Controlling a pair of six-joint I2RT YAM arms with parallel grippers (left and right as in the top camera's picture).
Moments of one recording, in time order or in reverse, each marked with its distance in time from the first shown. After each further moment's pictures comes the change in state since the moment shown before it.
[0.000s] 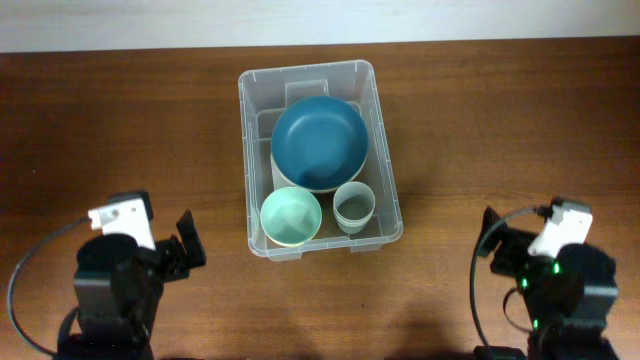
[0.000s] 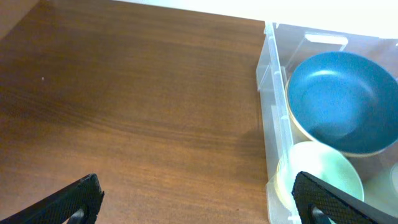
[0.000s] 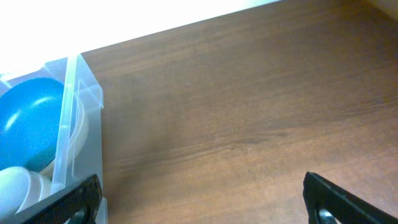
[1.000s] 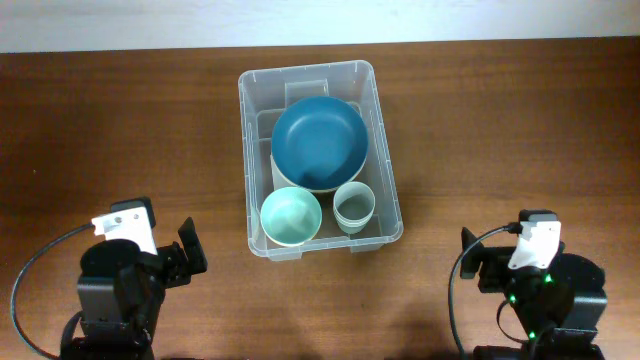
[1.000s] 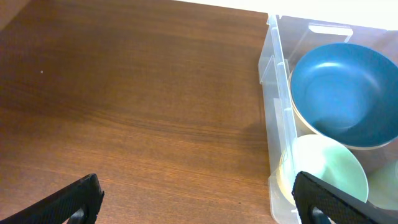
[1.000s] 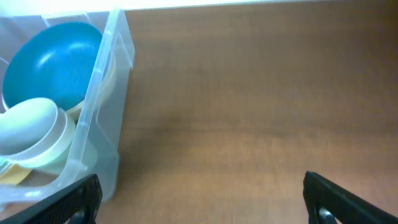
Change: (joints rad) left arm 0.000 -0.016 -0.022 -0.013 0.000 0.000; right arm 0.000 -0.049 -0.080 0.007 -0.163 -0.200
